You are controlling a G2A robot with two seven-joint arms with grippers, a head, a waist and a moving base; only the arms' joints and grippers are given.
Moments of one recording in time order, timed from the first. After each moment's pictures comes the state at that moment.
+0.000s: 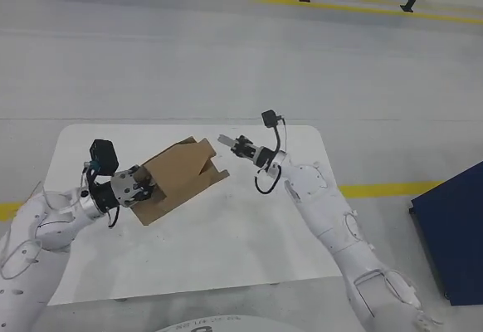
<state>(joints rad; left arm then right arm) 1.39 -1.20 -1.31 -1.58 0.88 -1.00 -0.15 -1.19 -1.12 1.17 -1.33 -0.11 -0.39 0.53</state>
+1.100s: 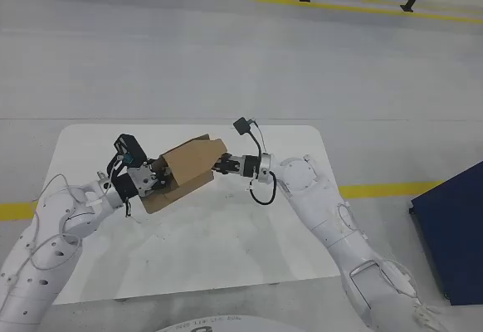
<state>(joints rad) 1.31 -1.20 -1.18 -1.53 1.12 -0.76 -0.06 -1.11 -1.13 1.08 -1.31 0.03 -0.52 0.84</state>
